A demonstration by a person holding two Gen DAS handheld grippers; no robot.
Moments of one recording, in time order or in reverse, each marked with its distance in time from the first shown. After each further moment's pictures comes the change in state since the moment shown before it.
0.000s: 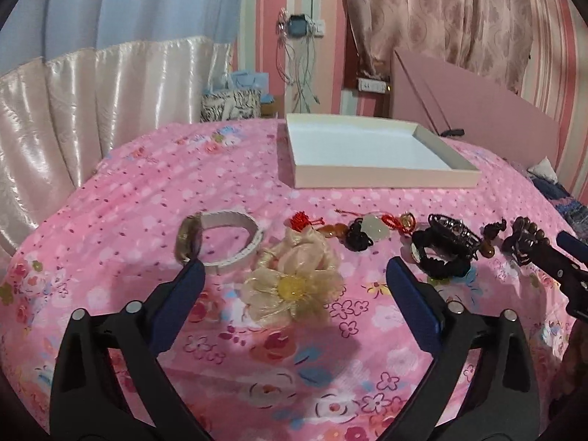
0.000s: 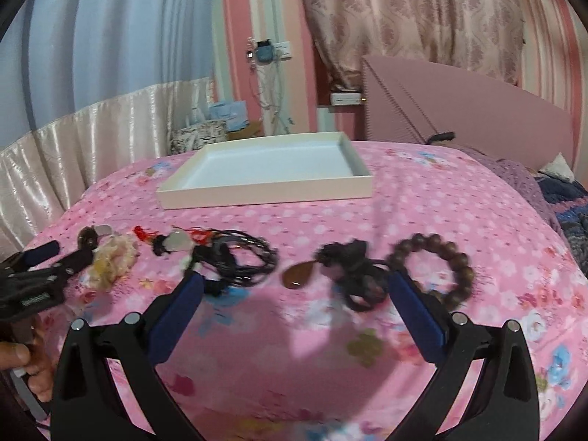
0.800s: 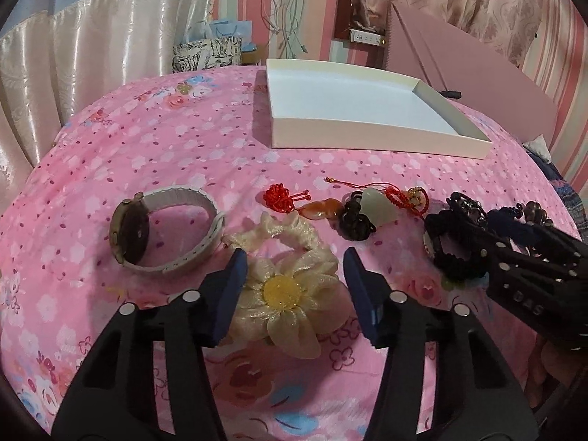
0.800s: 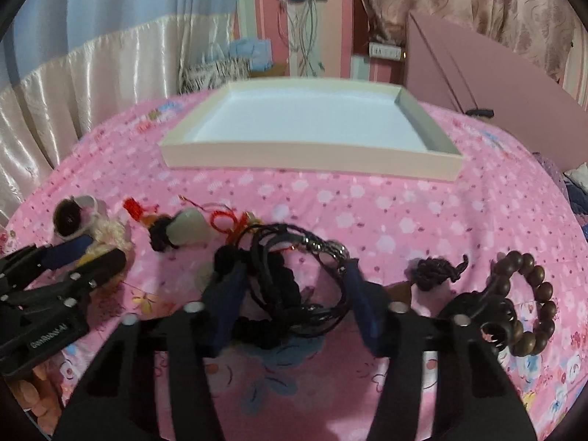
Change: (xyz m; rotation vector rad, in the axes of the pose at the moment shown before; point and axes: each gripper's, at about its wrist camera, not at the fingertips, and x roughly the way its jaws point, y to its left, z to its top) left arm 0.068 -0.012 0.012 -0.010 0.198 -0.068; right arm 0.097 0.050 0.015 -0.077 0.260 0.024
